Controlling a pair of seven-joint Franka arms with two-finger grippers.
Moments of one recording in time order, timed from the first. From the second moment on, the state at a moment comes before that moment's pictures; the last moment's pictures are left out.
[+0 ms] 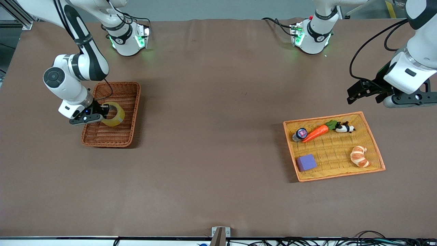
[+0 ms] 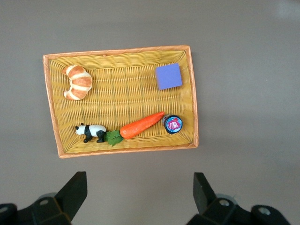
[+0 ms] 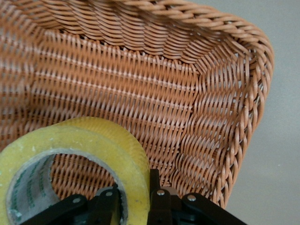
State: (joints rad) left arm -0.13 -0.03 -0.01 -1.71 -0.04 1.75 -0.17; right arm -0.02 0.14 -0.07 -2.51 -0.14 2.67 -0.21
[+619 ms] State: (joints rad) left arm -0.12 -0.03 -0.02 -1.71 -0.01 1.75 -0.18; right arm -0.02 0.10 -0.06 -2.40 -0.14 2.63 -0.15
